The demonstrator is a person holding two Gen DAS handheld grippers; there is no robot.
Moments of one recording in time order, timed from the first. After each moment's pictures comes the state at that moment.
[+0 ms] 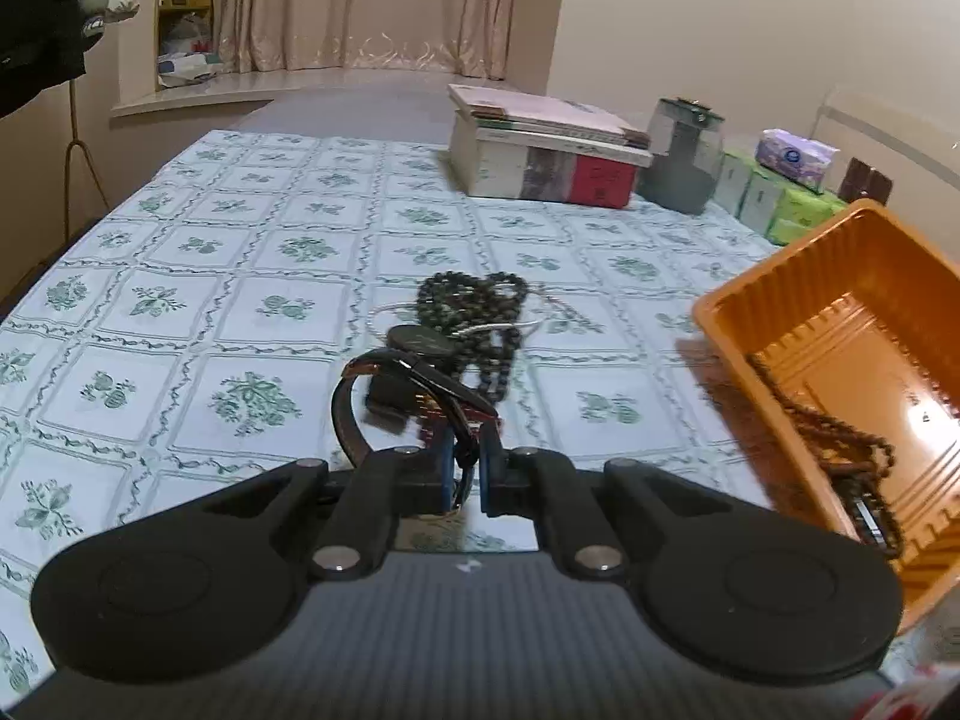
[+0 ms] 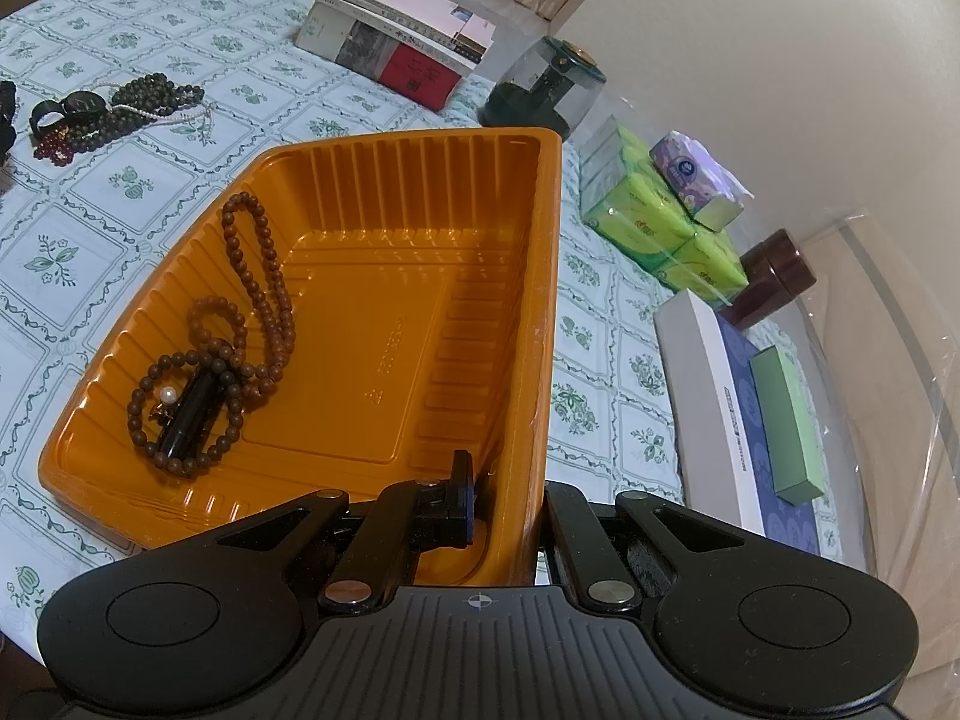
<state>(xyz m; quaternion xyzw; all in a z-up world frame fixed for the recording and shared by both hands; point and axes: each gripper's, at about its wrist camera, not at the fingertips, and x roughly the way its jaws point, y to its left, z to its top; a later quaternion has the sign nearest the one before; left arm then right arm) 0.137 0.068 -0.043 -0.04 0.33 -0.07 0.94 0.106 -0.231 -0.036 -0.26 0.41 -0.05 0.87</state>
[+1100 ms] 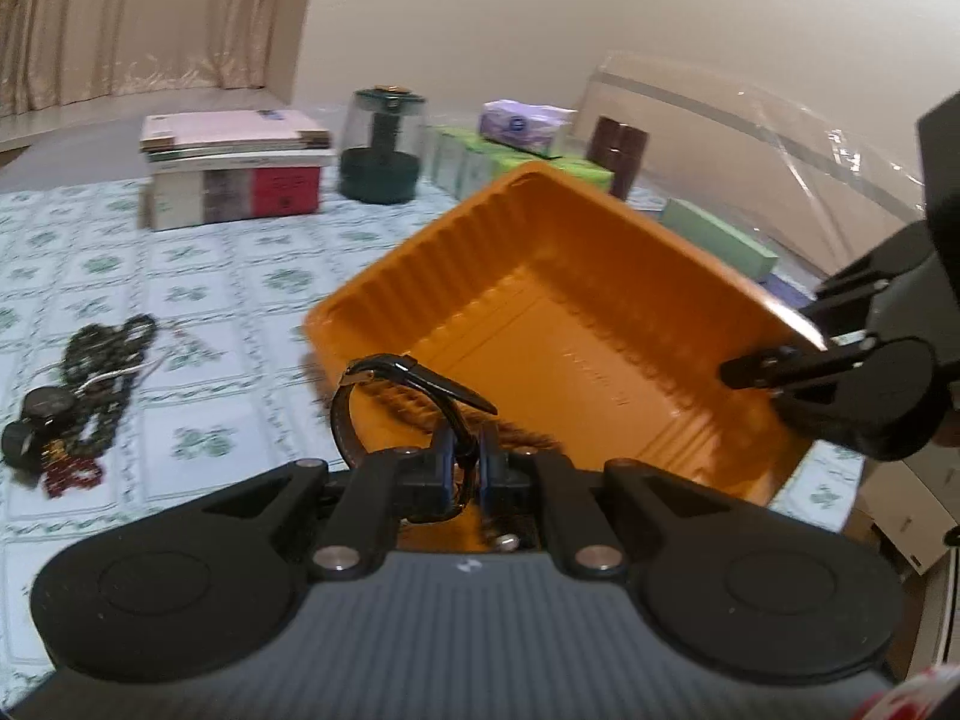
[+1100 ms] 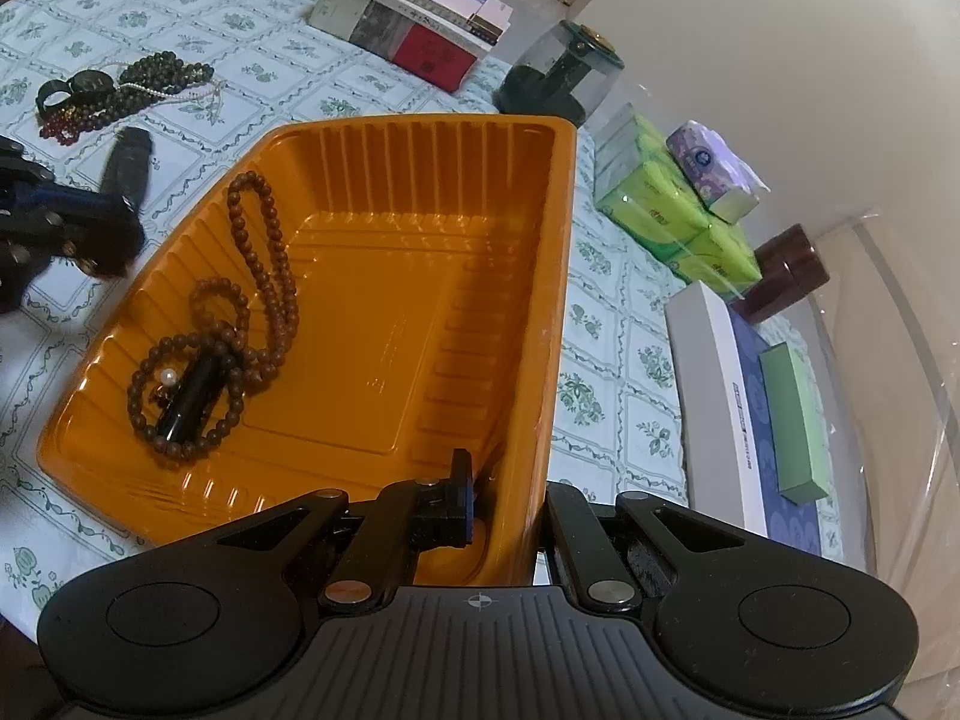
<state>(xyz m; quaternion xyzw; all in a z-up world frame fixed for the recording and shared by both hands) 0.112 -0.076 -0.013 -0.02 0.30 -0.30 0.90 0.111 -0.228 -0.040 -0.27 0.43 -0.04 0.86</state>
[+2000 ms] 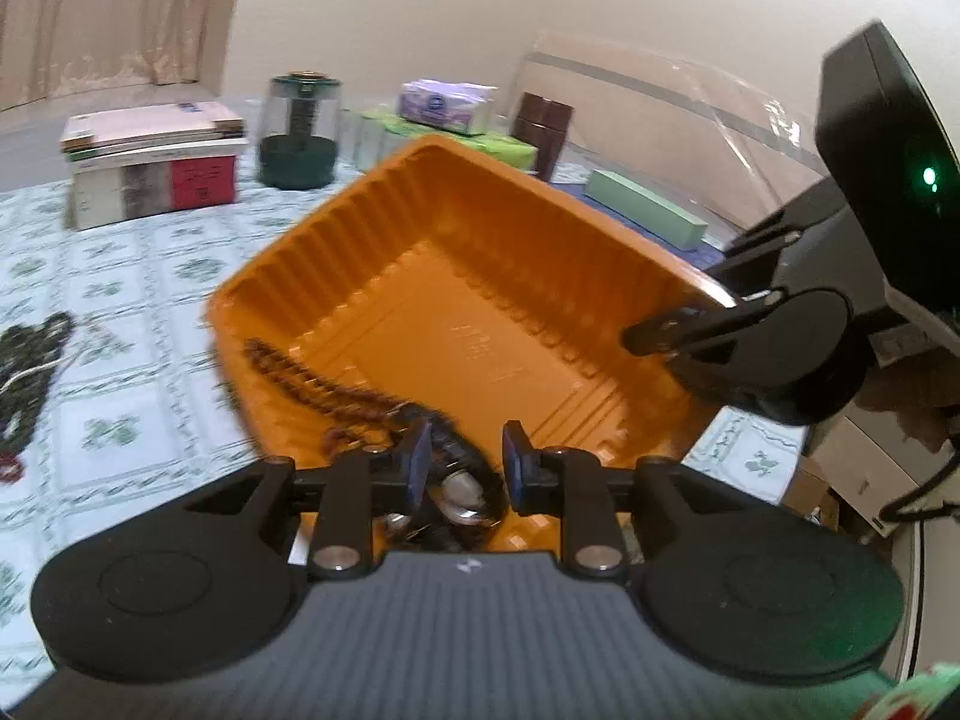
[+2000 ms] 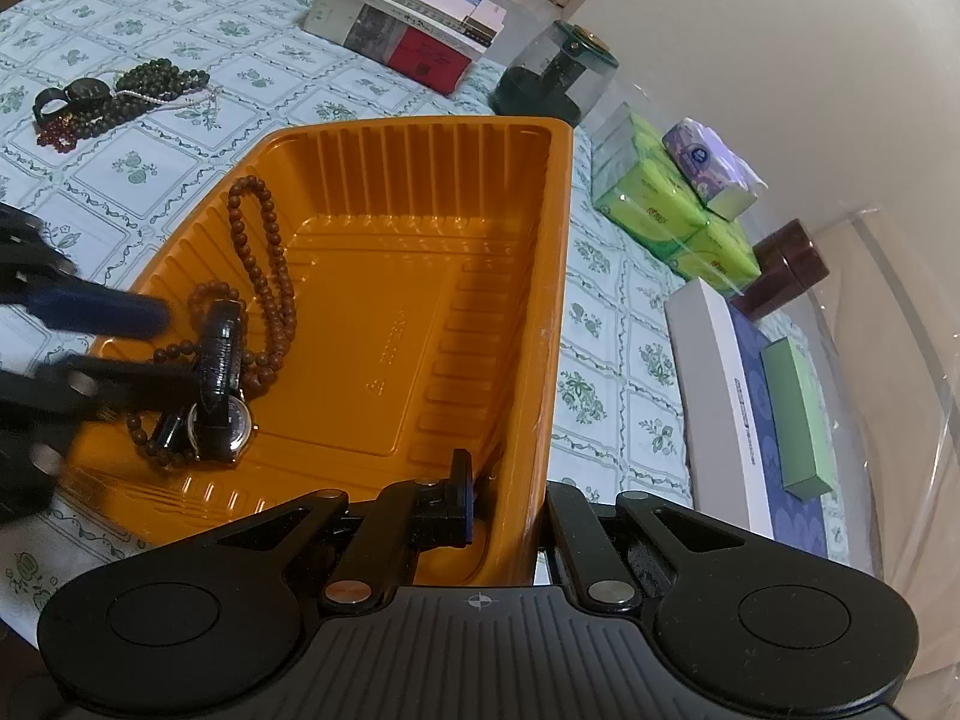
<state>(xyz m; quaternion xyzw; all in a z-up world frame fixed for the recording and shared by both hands) 0.092 -0.096 -0.017 -0.01 0.31 -0.35 0.89 0.109 -0.230 -0.041 -0.26 0.42 -0.04 0.87</state>
